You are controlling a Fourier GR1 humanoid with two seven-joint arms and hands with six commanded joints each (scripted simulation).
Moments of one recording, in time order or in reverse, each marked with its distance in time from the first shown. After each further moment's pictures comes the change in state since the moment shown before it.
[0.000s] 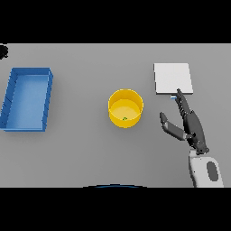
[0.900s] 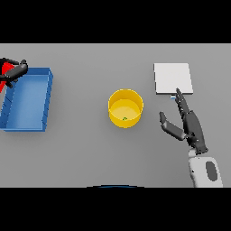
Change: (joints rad) left arm 0.299 0.203 -0.107 -0.566 0.292 0.107 0.032; right arm -0.004 -0.001 0.006 0.002 0.018 -0.014 0.006
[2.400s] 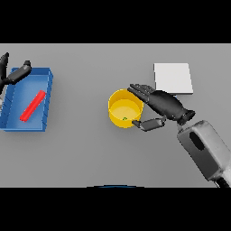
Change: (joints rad) left arm 0.006 -0.002 -0.047 0.005 -0.017 0.002 -0.084; right arm -0.426 -0.286 0.353 0.126 0.459 0.254 0.003
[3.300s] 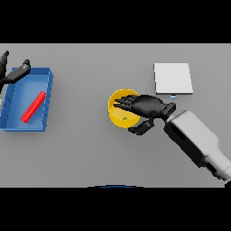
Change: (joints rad) left arm 0.012 -0.003 0.027 -0.006 0.033 0.004 -0.032; right arm -0.195 0.014 0.206 0.235 0.146 0.124 -0.115
